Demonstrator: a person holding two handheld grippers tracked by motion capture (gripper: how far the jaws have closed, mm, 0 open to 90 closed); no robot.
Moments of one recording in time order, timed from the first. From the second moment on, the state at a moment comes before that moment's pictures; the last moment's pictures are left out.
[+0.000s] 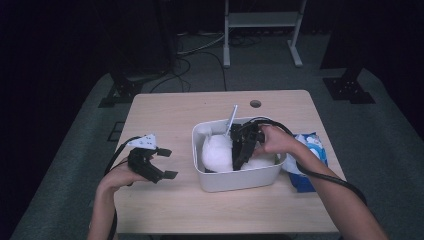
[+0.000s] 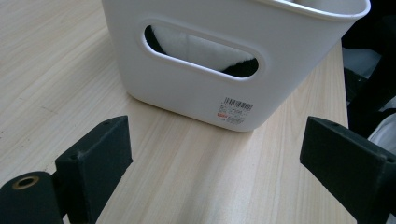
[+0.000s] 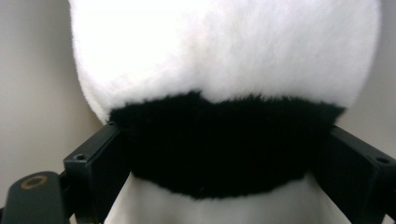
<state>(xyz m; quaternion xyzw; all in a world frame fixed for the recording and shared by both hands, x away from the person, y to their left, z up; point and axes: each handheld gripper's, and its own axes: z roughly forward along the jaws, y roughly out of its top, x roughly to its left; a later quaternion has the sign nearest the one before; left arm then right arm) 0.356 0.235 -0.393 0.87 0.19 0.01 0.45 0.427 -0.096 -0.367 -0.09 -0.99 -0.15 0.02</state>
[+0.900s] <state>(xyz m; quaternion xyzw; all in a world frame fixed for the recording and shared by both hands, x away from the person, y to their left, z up) 0.357 0.232 -0.395 0.87 0.19 0.02 0.44 0.417 -0.141 -0.313 -0.12 -0.96 -0.25 0.00</state>
